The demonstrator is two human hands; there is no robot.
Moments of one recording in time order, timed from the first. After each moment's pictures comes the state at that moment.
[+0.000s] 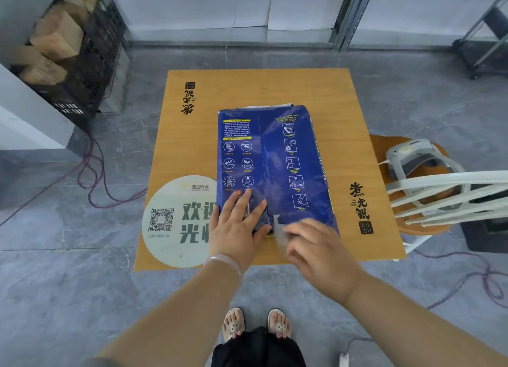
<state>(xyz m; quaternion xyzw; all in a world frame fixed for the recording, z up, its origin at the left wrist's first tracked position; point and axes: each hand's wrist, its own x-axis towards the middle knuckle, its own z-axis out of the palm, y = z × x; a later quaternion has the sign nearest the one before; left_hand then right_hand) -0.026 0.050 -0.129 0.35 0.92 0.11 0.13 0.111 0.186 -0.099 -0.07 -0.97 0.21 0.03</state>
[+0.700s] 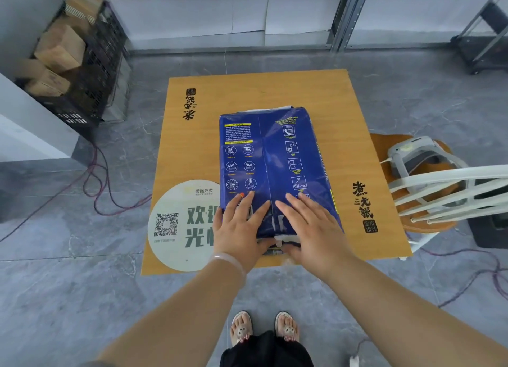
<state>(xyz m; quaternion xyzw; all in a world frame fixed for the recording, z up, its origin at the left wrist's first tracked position) -0.030 0.050 -0.117 0.38 0.91 0.06 0.17 0.083 0.183 -0.099 -0.16 -0.97 0.15 -0.05</state>
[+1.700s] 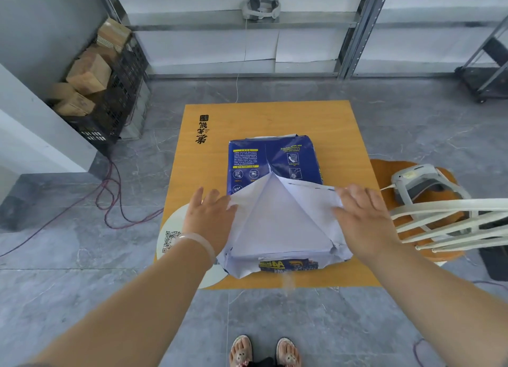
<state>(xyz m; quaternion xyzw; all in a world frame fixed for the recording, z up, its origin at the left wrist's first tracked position) -0.103 0.043 -0.054 0.45 0.87 -0.18 0.08 0.080 0.270 -0.054 -0.16 -0.98 -0.09 -0.11</state>
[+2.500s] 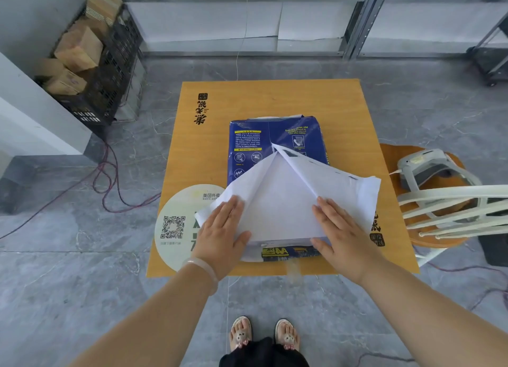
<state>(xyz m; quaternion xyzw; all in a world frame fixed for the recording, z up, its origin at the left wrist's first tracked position) -0.065 0.010 -0.130 0.36 0.90 0.17 0.19 0.098 0.234 -0.114 -0.17 -0.96 0.16 -0.12</state>
